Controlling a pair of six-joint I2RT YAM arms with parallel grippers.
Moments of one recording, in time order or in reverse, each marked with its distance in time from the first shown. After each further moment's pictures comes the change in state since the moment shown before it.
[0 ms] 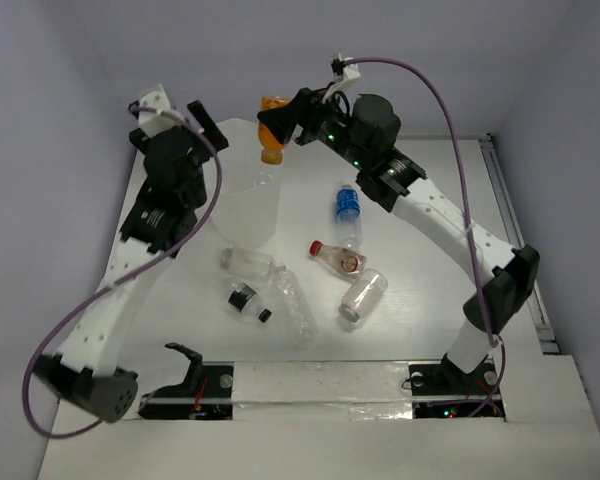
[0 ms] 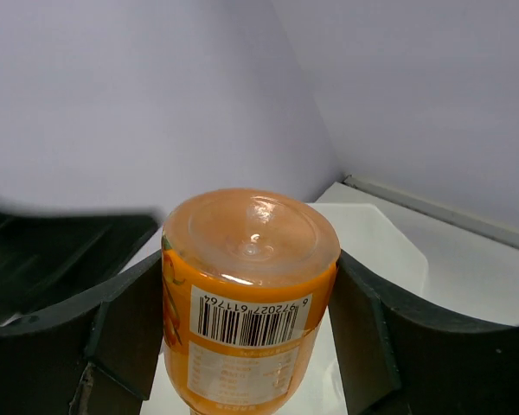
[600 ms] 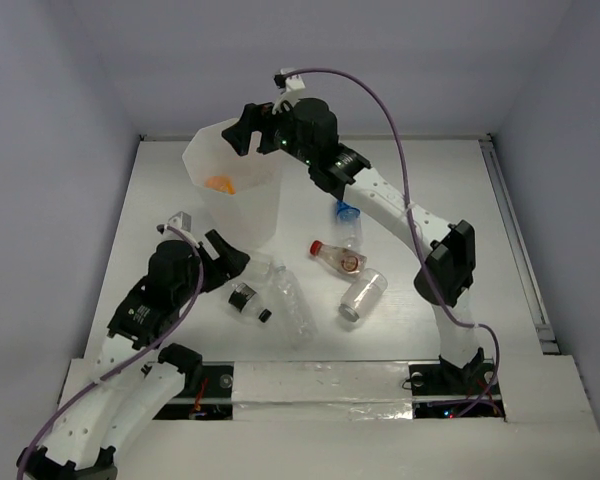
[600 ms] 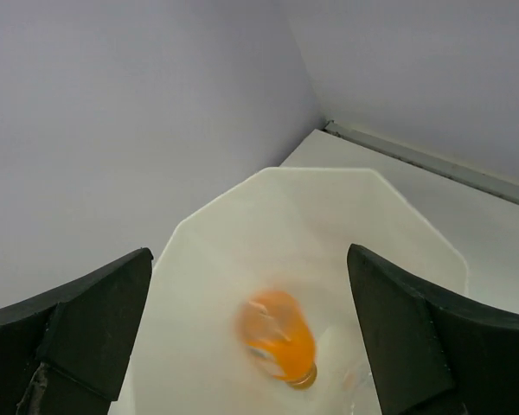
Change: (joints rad) left arm 0.005 -0.618 -0.689 -0.434 0.636 -0.498; right arm 0.052 0.380 0.330 -0.115 0.018 -0.053
